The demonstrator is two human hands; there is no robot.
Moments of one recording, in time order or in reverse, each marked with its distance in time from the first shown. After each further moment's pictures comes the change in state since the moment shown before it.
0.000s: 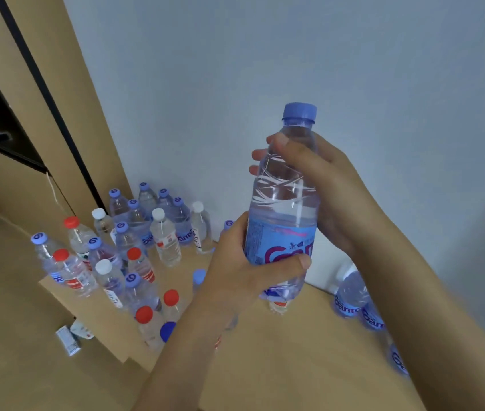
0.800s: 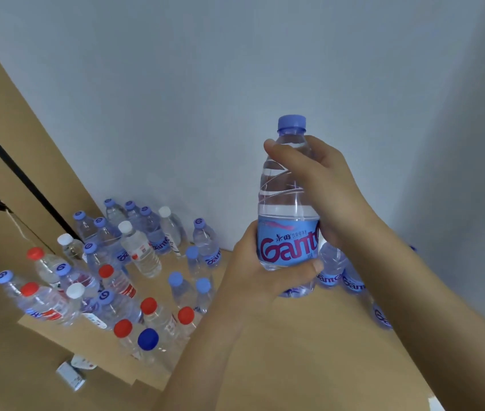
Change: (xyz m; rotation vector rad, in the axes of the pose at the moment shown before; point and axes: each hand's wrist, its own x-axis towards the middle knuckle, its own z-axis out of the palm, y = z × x) left_hand -0.009 -0.029 0.072 0.069 -0.121 -0.142; right_hand -0.047 0.017 -0.054 -0.004 0.349 0.008
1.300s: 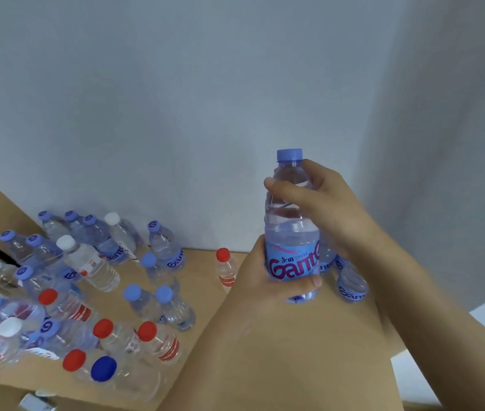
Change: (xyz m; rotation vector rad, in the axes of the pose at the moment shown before) left_hand 0.037 -0.061 0.046 -0.022 -0.321 -0.113; right_hand -0.006 0.041 -0.074 -0.228 0.161 0.111
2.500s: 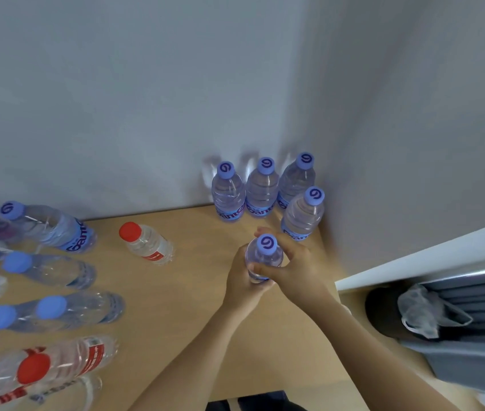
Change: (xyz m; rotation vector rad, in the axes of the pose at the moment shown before) left_hand 0.068 -0.230 0.075 0.167 -0.039 -0.095; right_hand -0.064 0.219 -0.048 -0.175 0.185 0.317
